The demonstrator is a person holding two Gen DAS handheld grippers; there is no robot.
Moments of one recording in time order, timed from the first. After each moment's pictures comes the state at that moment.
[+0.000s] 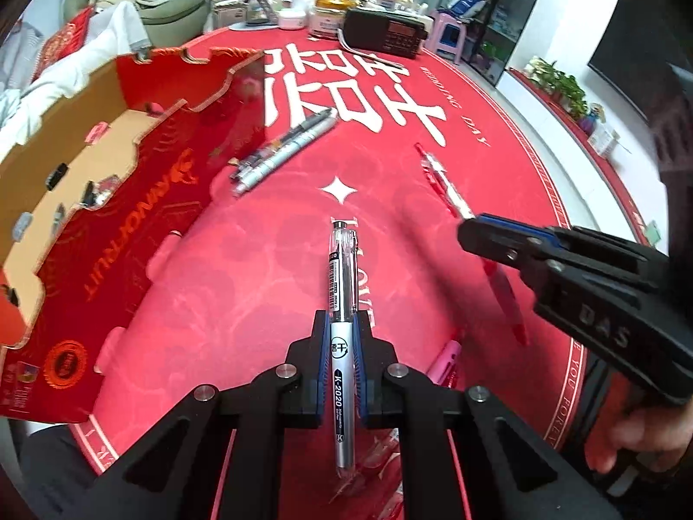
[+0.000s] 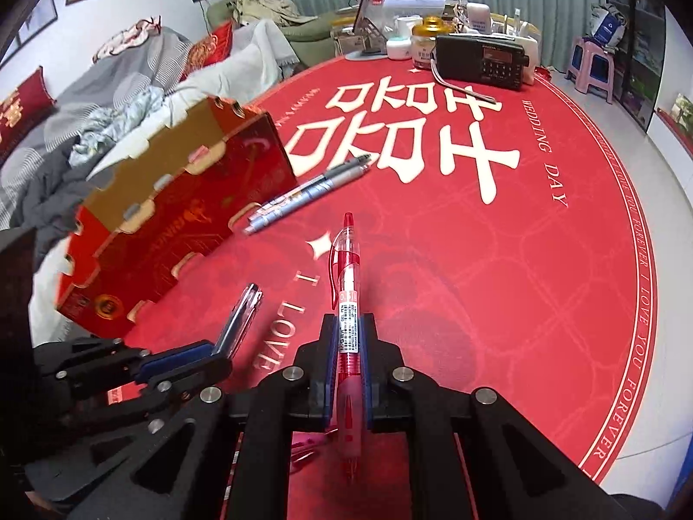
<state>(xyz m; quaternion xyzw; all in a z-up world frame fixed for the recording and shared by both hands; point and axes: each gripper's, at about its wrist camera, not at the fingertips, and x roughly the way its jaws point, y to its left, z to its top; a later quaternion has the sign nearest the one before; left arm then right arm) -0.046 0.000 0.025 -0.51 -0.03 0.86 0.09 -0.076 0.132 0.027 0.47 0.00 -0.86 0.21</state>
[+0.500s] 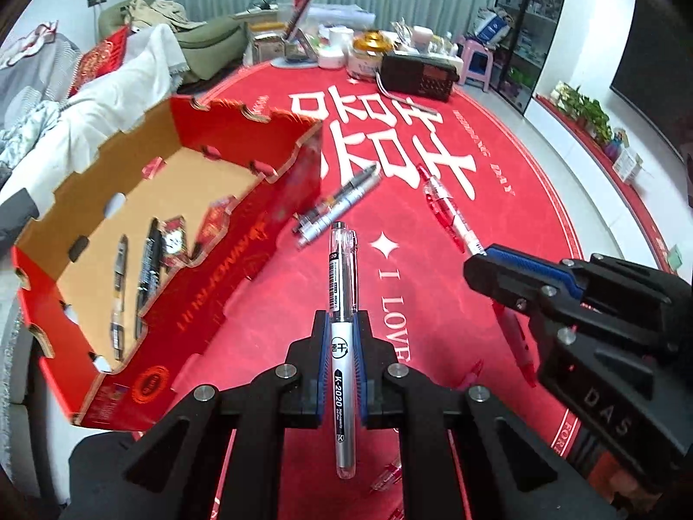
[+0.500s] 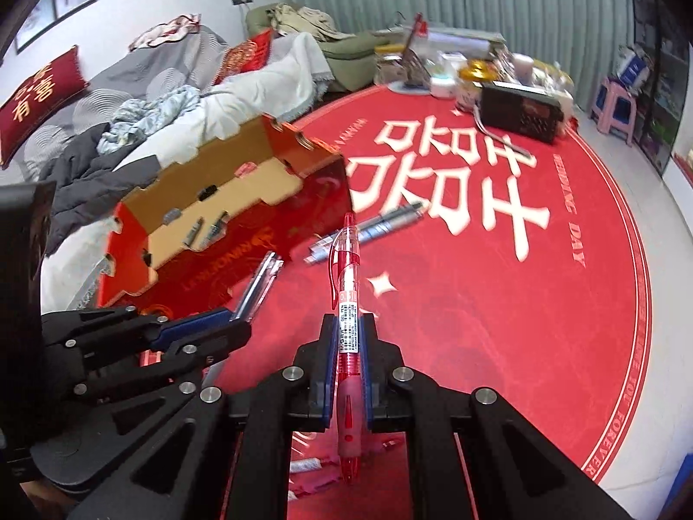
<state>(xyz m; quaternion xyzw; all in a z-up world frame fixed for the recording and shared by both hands) -0.042 -0.040 0.069 -0.47 -0.03 0.88 0.03 -0.062 0.089 0.072 0.42 0.04 -0.87 0.25</state>
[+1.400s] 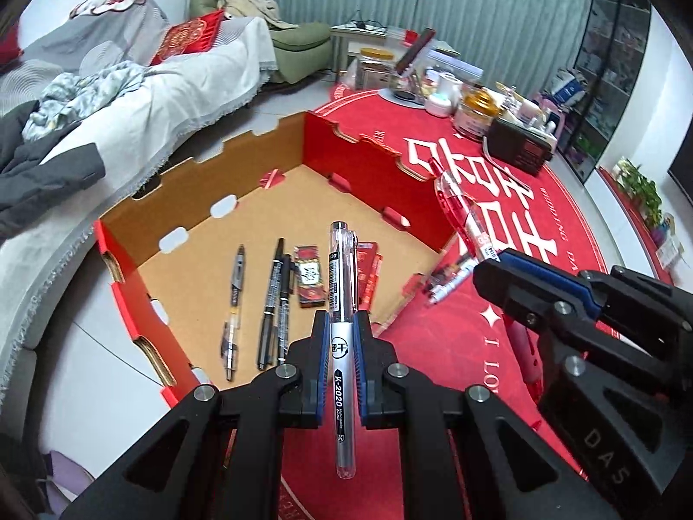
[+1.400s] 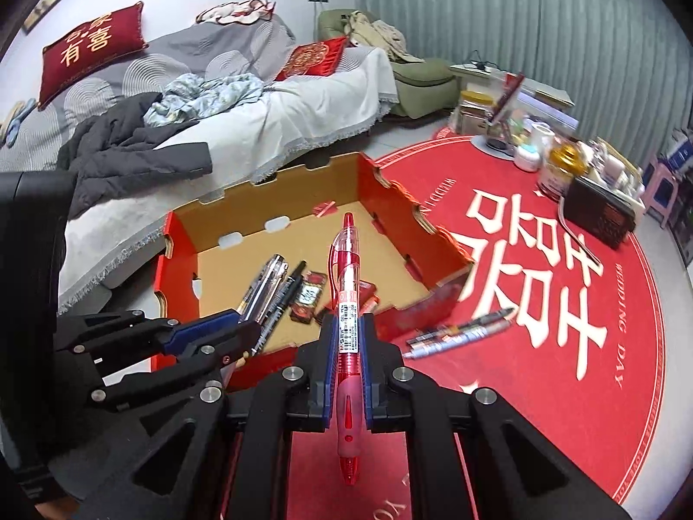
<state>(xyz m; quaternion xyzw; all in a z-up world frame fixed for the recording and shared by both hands) -0.048 -0.144 0.092 -0.44 -0.10 0.89 -0.08 -0.078 -0.031 0.106 0.38 0.12 -0.86 0.31</state>
